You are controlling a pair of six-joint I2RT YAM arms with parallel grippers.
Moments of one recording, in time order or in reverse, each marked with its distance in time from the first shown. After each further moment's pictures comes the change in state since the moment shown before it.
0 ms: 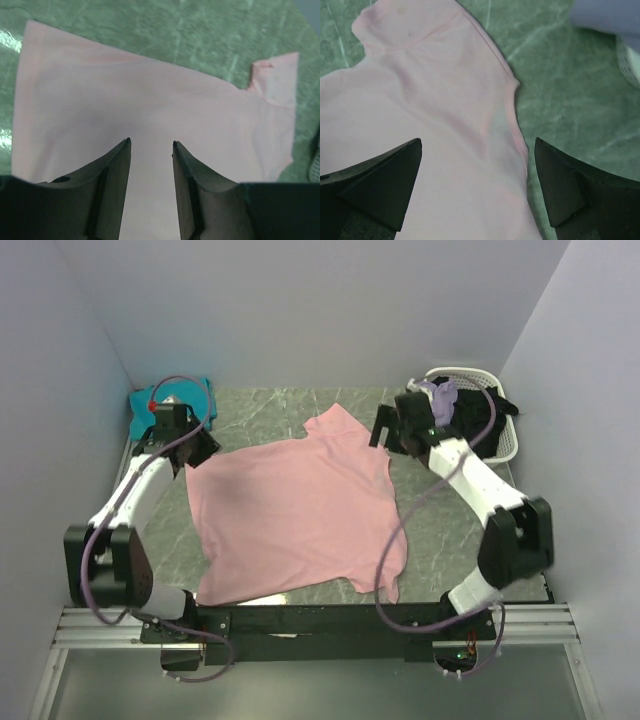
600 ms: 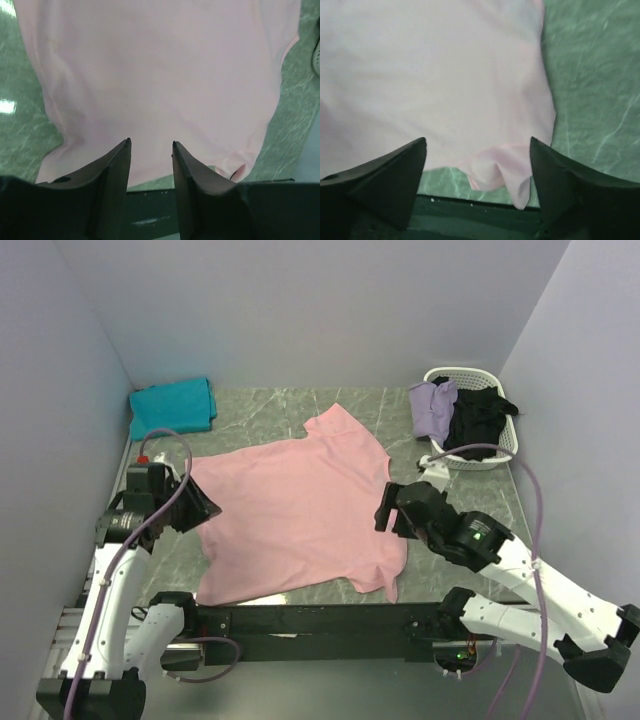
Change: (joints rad) left arm 0.002 -0.611 -0.221 -0.507 0.200 0.078; right arm 0.520 -0.669 -0.335 -0.415 0.233 0.365
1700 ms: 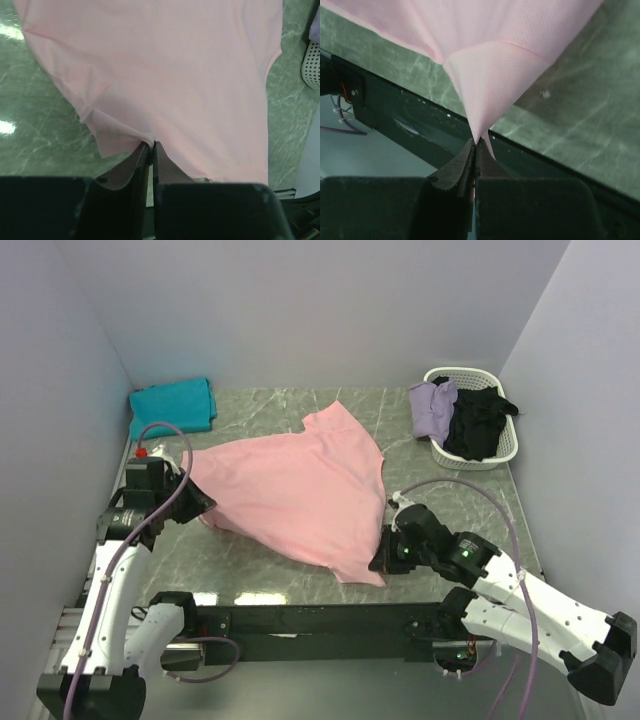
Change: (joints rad) left arm 0.000 0.037 -0.007 0.128 -0.004 0.005; right arm -0.041 -0.098 -0.279 0.164 -0.544 -0.069
